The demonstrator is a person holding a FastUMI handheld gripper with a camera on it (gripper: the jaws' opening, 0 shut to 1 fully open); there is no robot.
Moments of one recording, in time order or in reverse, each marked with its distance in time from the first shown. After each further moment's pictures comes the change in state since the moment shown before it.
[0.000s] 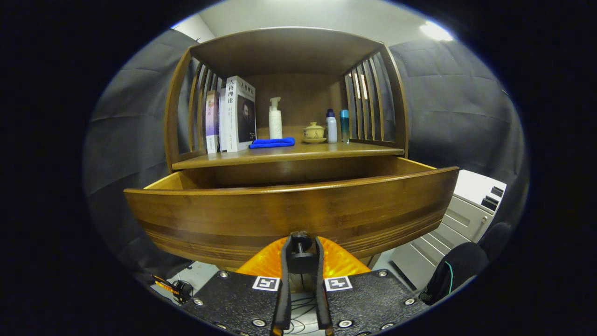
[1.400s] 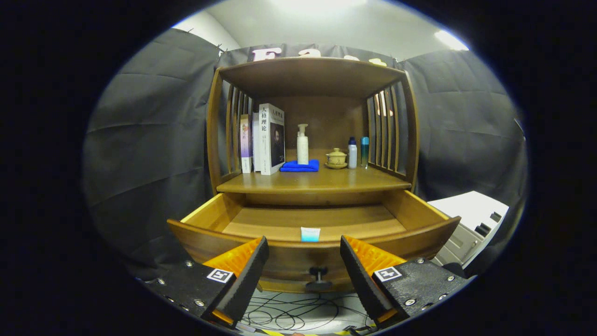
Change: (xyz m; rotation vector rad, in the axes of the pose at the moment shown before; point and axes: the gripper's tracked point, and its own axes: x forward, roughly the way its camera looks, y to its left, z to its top) arm -0.064 0.026 0.097 -0.071 -0.037 0.118
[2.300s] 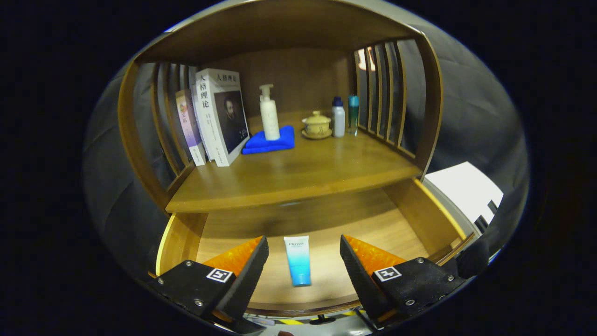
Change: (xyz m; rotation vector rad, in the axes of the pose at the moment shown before) arm 0.124 -0.026 -0.009 0.184 0.394 -0.124
